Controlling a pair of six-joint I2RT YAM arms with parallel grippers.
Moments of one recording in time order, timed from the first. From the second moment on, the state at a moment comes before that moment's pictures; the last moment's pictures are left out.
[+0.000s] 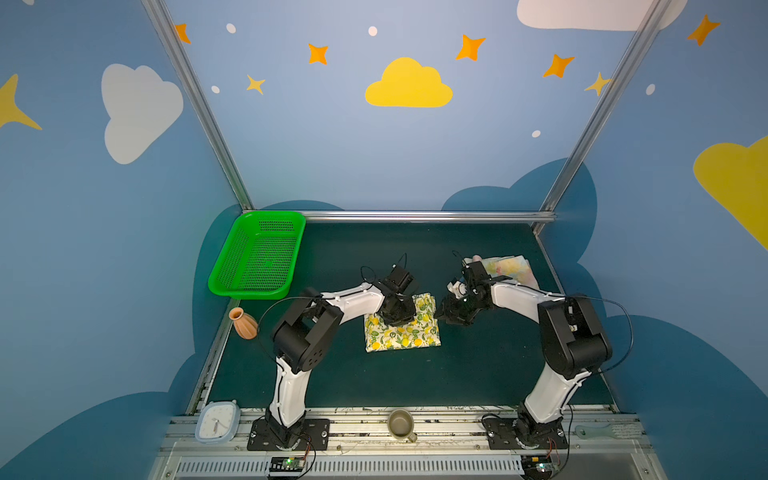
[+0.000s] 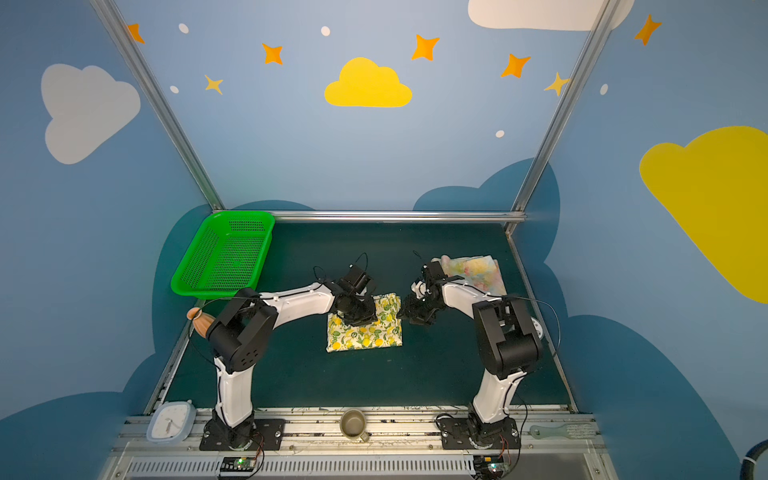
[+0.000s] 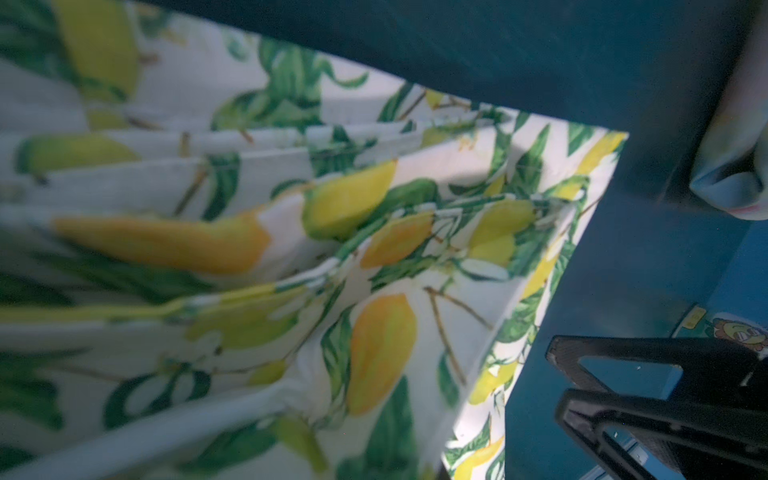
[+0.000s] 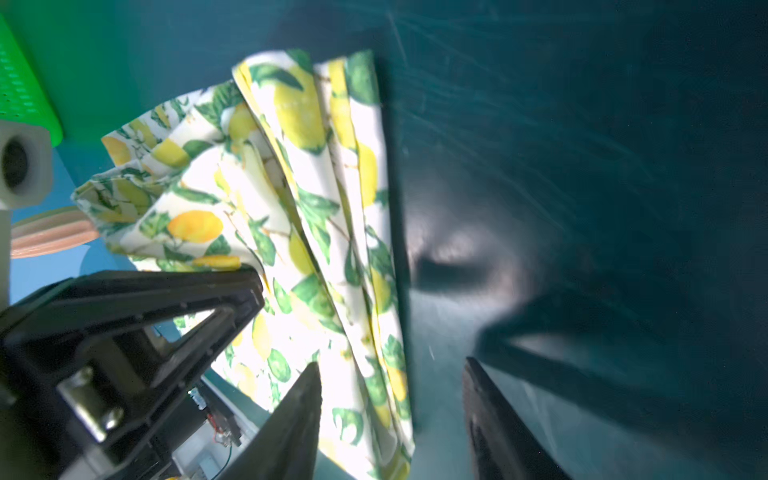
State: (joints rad) left arm -0.68 1.99 1.31 -0.45 0.30 -0.90; right arm 0.36 1.81 1.06 -0.55 -0.53 0.45
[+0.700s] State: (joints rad) left arm -0.68 2.00 1.31 -0.45 0.31 -0.90; right arm 0.39 1.85 1.04 -0.43 -0.62 0.45
